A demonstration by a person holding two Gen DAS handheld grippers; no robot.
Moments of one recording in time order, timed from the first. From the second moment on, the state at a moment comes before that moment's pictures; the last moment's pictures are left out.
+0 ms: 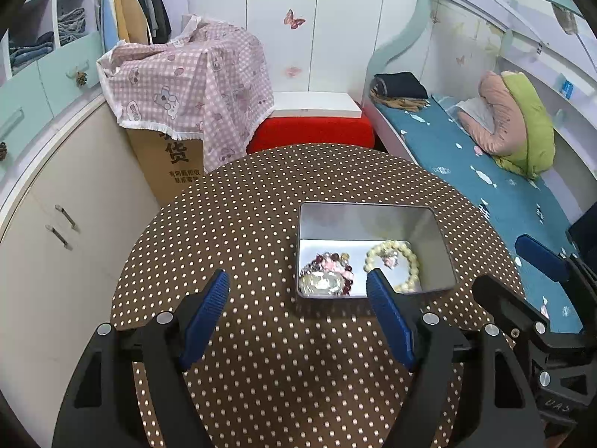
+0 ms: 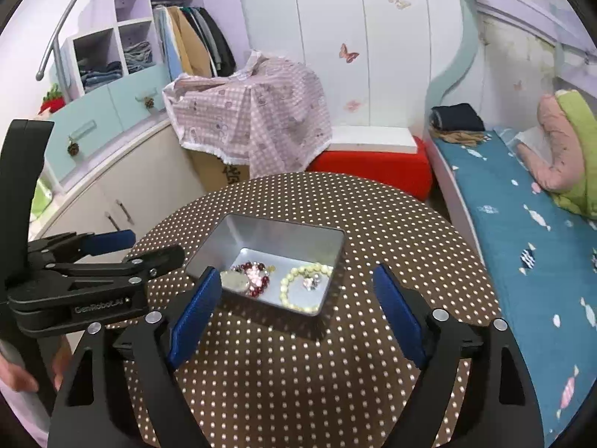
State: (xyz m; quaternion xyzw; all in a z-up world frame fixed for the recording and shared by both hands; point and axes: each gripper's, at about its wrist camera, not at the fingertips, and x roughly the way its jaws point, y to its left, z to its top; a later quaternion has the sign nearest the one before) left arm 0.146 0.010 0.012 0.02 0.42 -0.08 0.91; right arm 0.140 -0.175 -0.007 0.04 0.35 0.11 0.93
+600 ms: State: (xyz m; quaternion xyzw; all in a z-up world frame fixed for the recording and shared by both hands) left arm 0.076 -0.002 0.044 0.03 0.37 -0.09 0.92; right arm 0.071 -0.182 0.025 0.02 0.31 0.08 0.95
